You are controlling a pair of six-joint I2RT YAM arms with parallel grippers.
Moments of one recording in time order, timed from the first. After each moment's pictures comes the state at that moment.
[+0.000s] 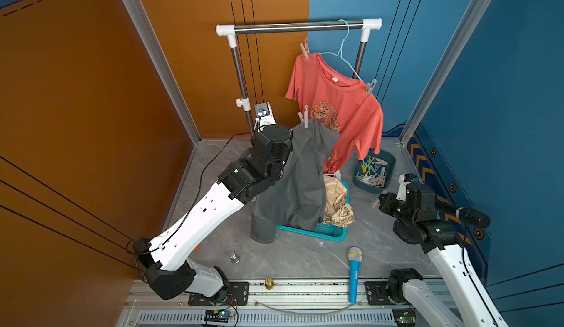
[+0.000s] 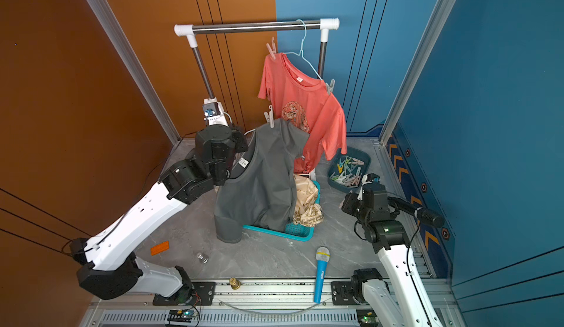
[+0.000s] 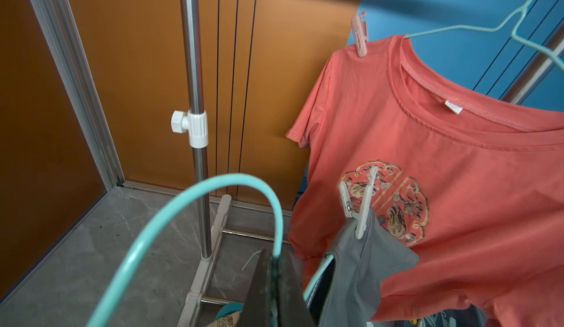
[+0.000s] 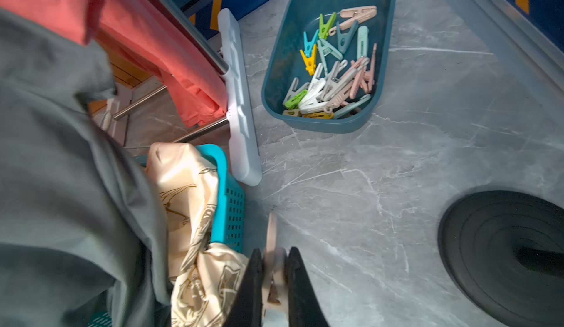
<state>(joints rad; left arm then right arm) -0.81 1.43 1.72 -0.53 -0.84 -0.43 0.13 0.75 0.79 -0.68 -0.06 0.52</state>
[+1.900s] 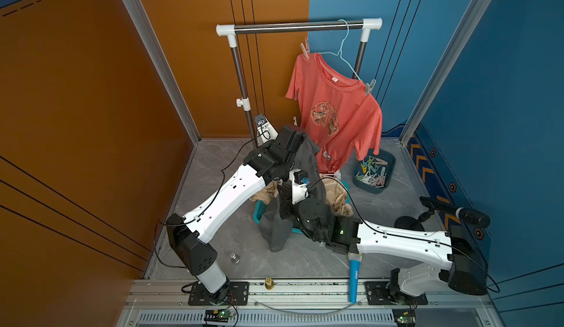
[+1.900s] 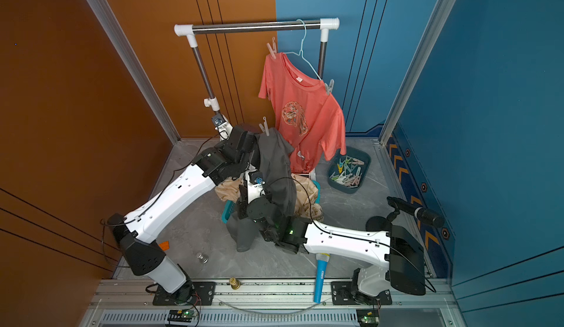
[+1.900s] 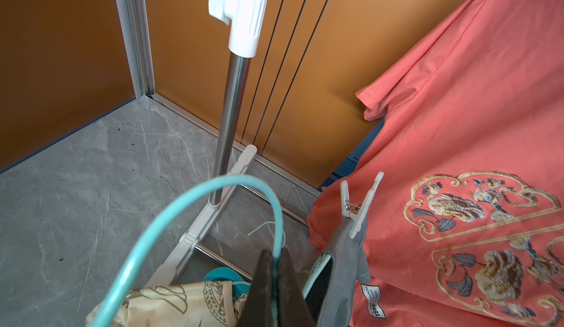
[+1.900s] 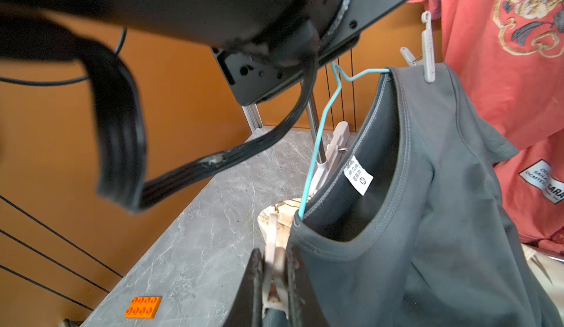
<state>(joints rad) -0.73 1.64 1.79 -0.71 -0.90 -0.88 1.24 1.45 1.11 0.15 0.64 0.41</state>
